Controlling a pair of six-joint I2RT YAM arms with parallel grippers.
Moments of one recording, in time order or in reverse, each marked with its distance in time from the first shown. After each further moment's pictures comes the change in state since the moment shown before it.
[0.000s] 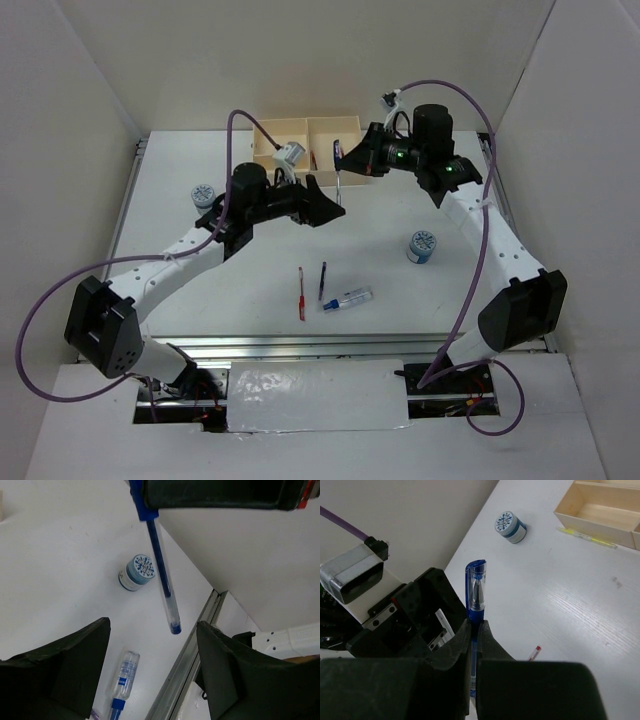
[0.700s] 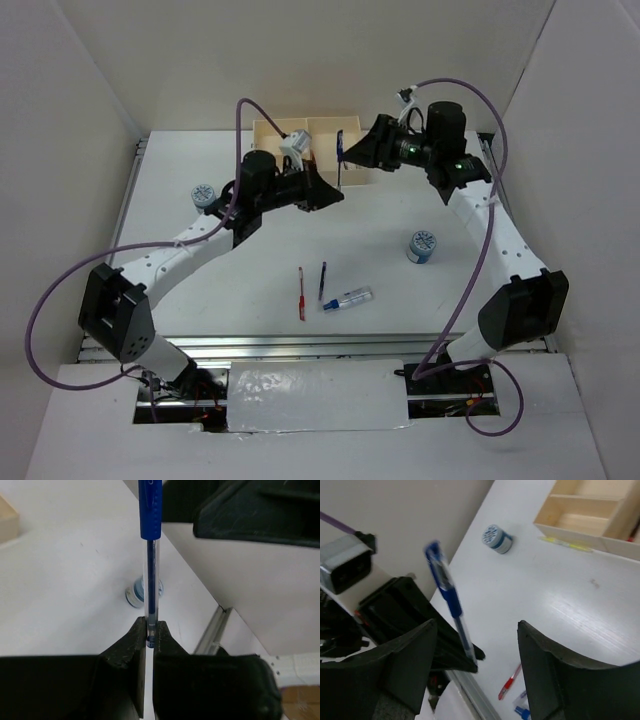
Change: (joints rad) left arm 0.001 0.085 0.109 -0.021 -0.035 -0.023; right arm -0.066 0.003 -0.011 0.033 -0.036 0.039
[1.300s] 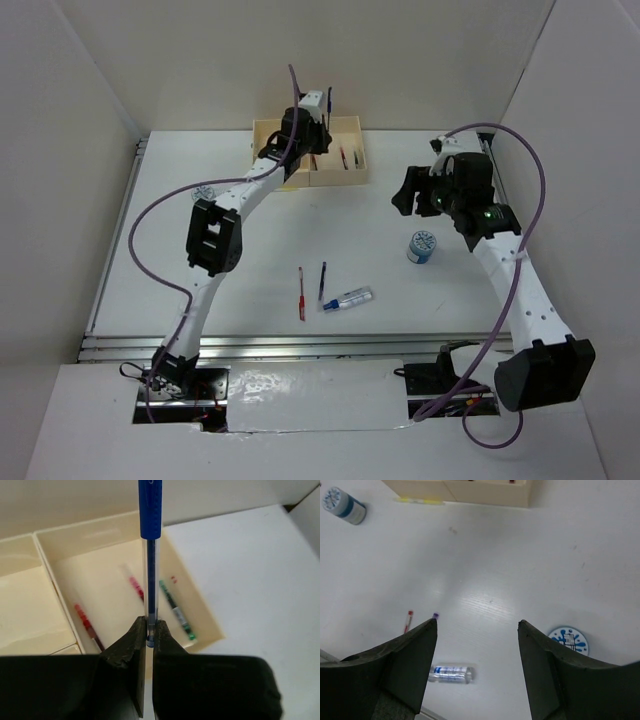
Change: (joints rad) left arm 0.134 0.883 1.018 -0.198 -0.377 0.317; right arm -0.114 -0.309 -0.322 -0.216 0.428 -0.389
